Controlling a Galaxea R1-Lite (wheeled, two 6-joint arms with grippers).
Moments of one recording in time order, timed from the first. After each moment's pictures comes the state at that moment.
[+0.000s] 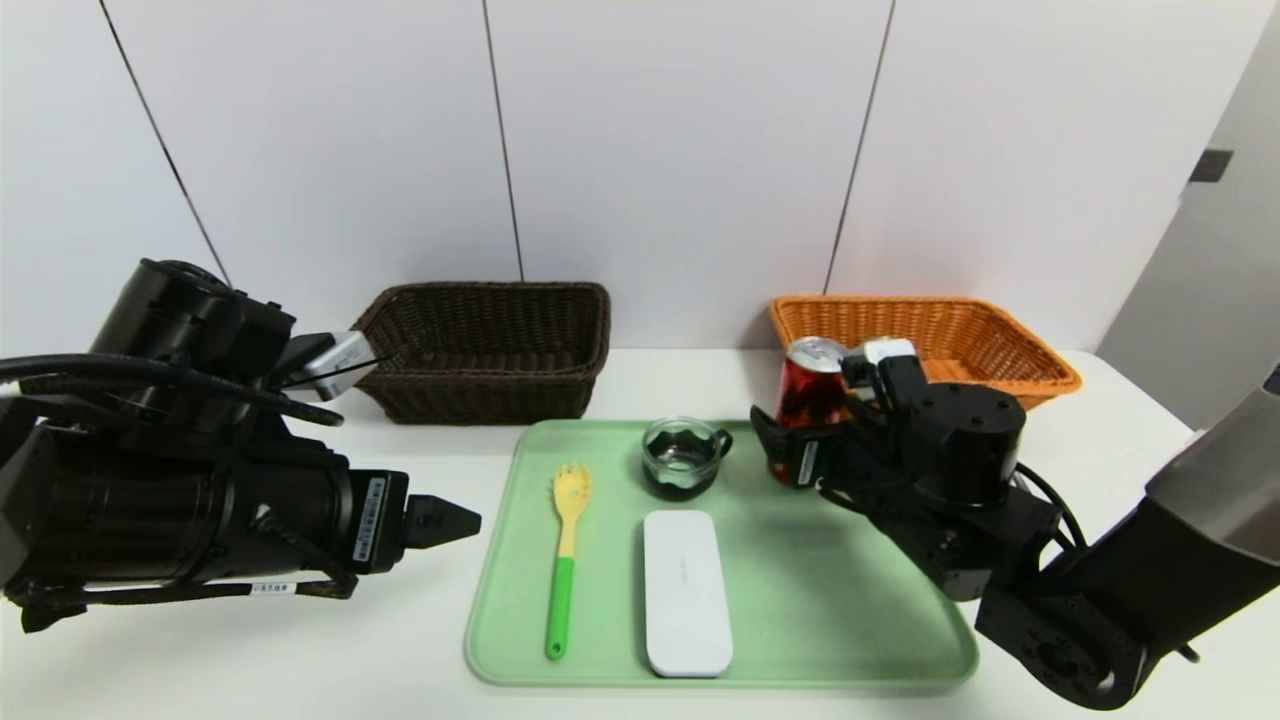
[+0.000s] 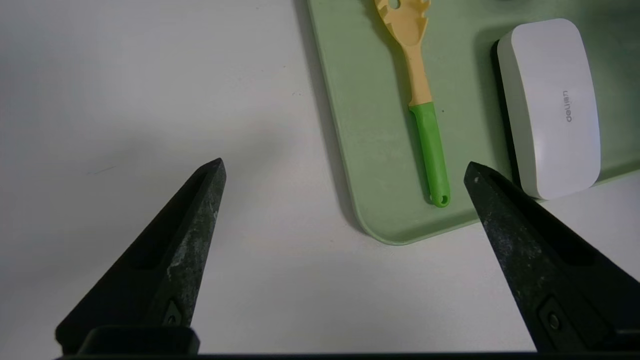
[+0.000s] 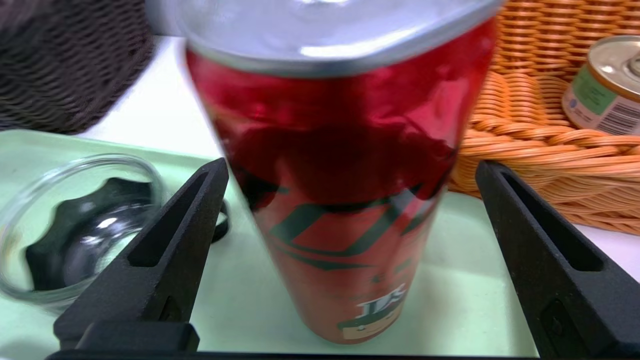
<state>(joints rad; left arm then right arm) -0.49 1.40 -0.92 0.28 -0.01 -0.34 0.52 2.00 -0.60 -1.26 -0.31 0.09</state>
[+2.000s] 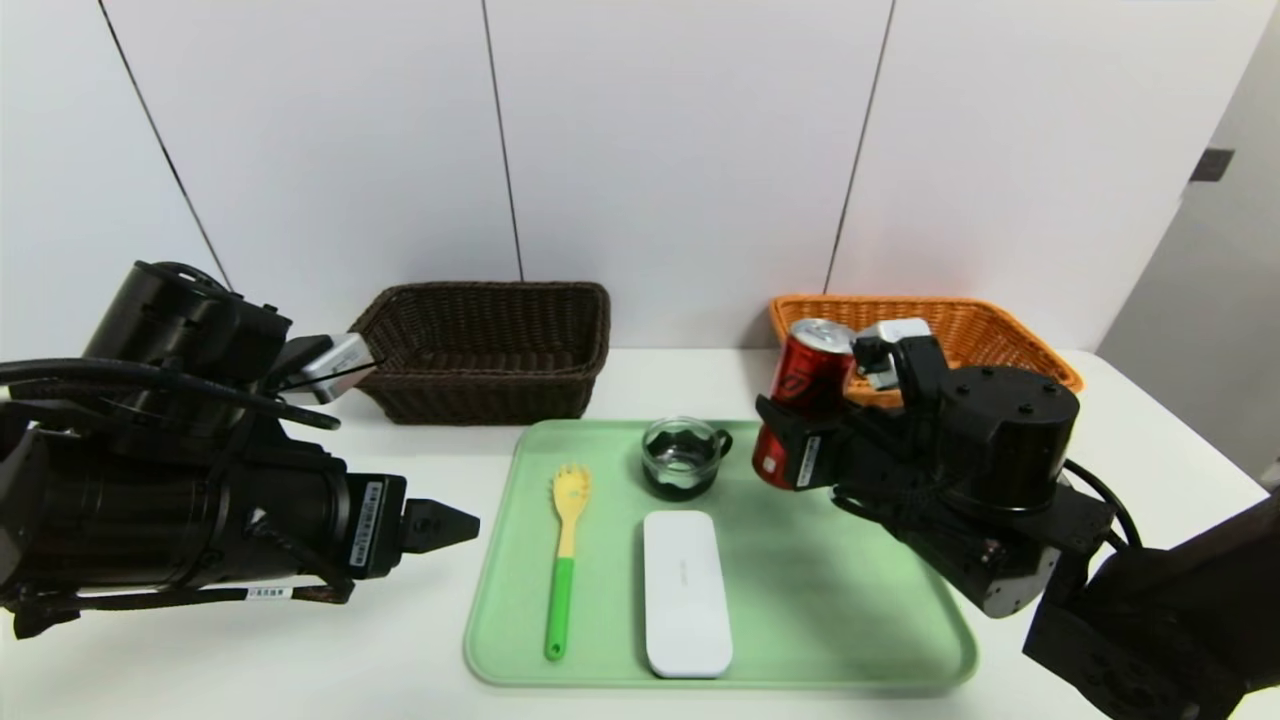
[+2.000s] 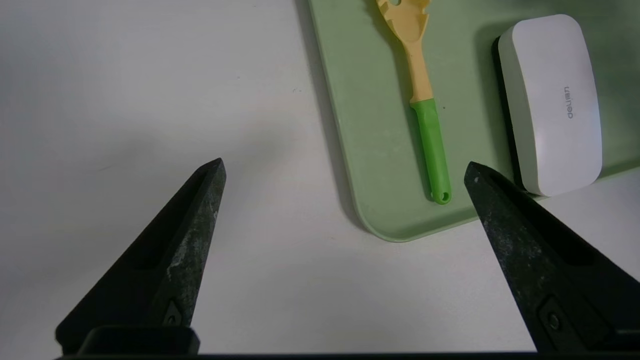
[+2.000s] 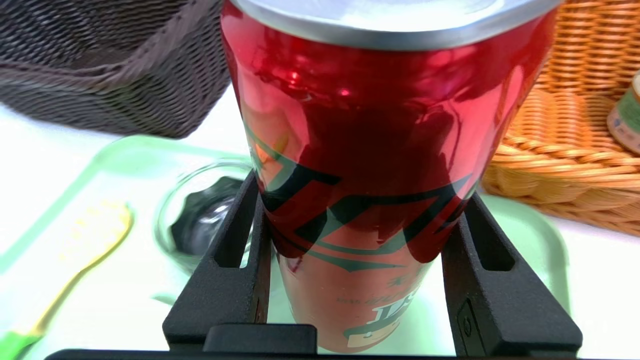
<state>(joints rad) -0.49 1.40 -0.91 0.28 -0.01 -0.34 0.62 1.83 -0.59 -1.11 -0.29 0.15</state>
